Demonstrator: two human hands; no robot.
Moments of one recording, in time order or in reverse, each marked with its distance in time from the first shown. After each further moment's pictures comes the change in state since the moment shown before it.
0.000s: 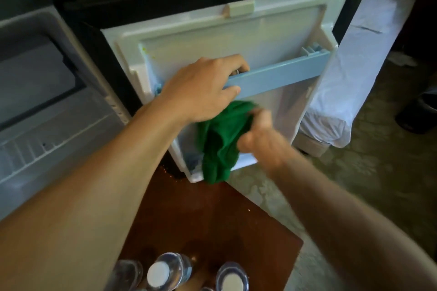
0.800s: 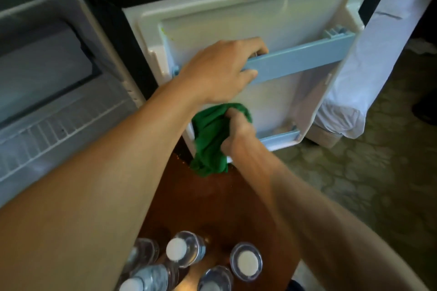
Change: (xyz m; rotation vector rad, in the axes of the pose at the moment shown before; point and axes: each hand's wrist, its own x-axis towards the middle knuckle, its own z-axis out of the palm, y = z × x) left_hand -0.003 -0.002 -0.002 0.022 -0.033 0.026; right_hand 0.039 0.078 0.004 -0.132 0.227 -0.077
